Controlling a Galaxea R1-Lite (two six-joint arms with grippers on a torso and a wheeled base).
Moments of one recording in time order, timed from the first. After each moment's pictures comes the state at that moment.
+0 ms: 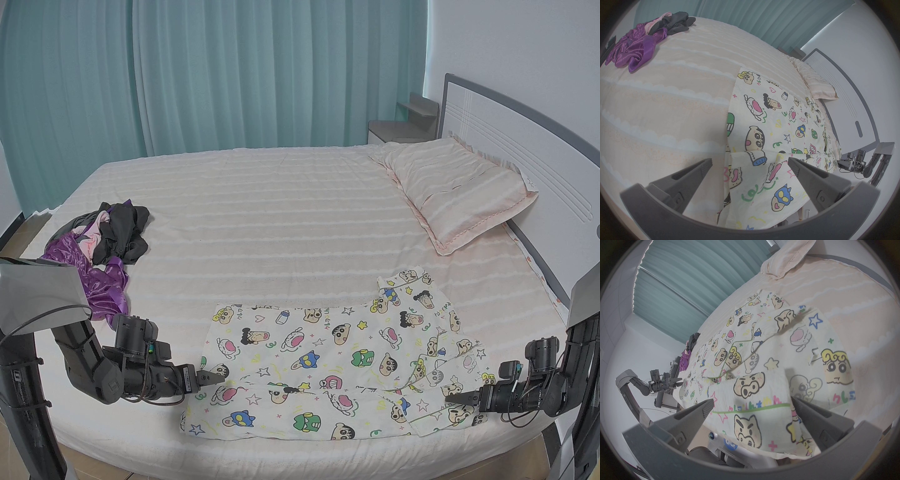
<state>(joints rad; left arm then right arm) -0.14 2.19 -0.49 -0.81 -0.36 -0.37 -0.11 2.28 -0.09 -1.26 0.61 0.18</state>
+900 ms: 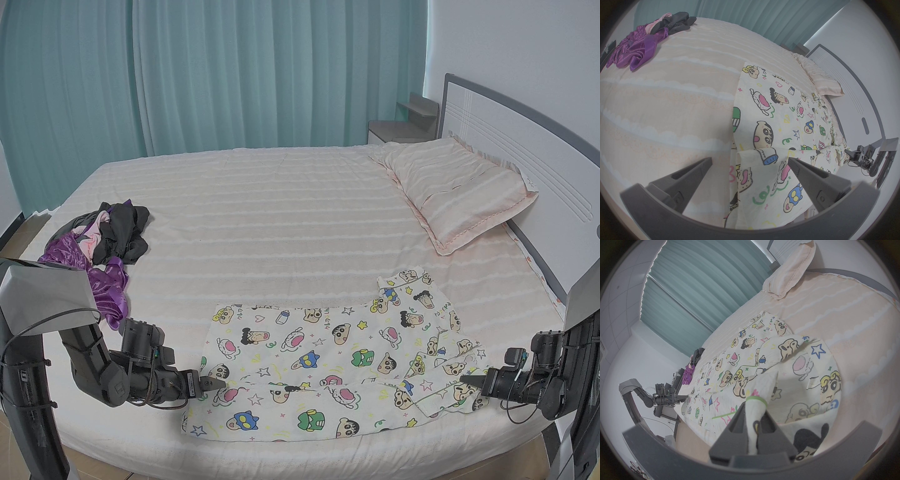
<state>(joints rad) -0.16 2.22 -0.50 -0.81 -0.30 -0.35 -0.12 2.33 -0.07 -1.55 0.61 0.30</state>
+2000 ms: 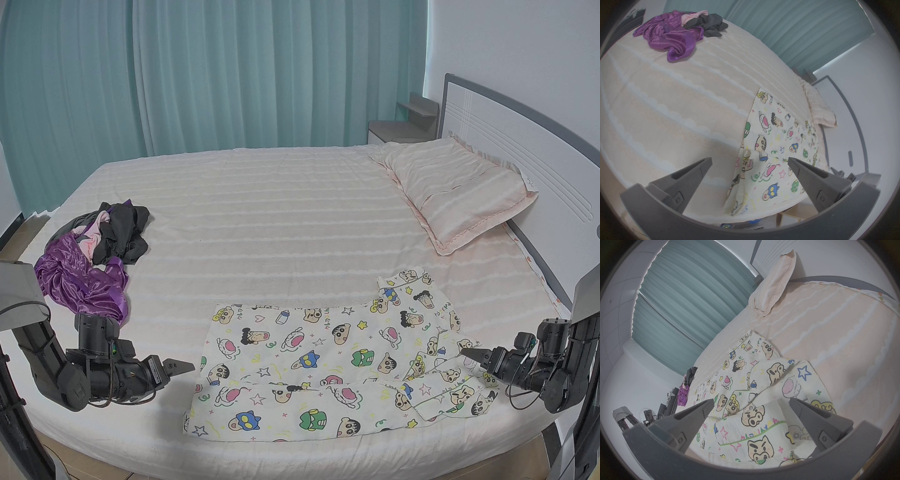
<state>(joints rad) -0.03 2.01 -0.32 -0.87 -0.38 -0.56 -0.13 2.26 -0.12 -1.55 0.48 0.48</state>
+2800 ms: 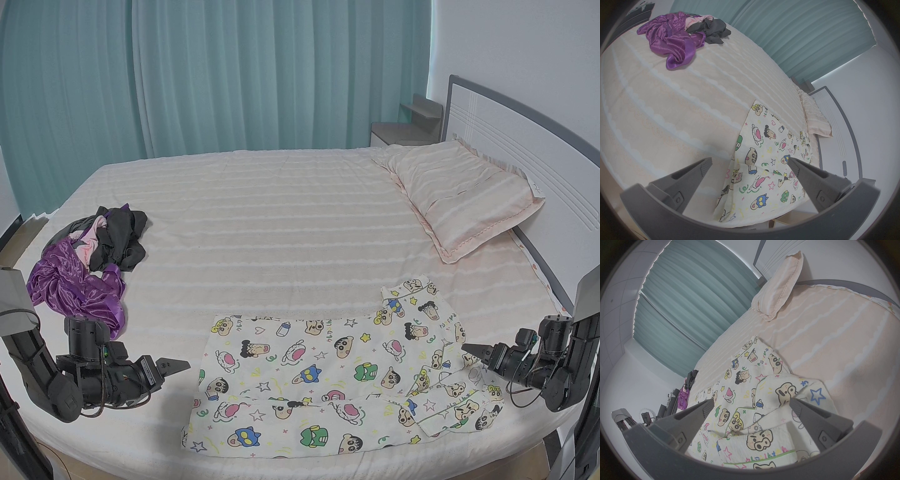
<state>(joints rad) -0.03 1.94 -0.23 -0.97 -0.38 -0.64 -0.13 2.24 -0.13 -1.55 0.48 0.49</state>
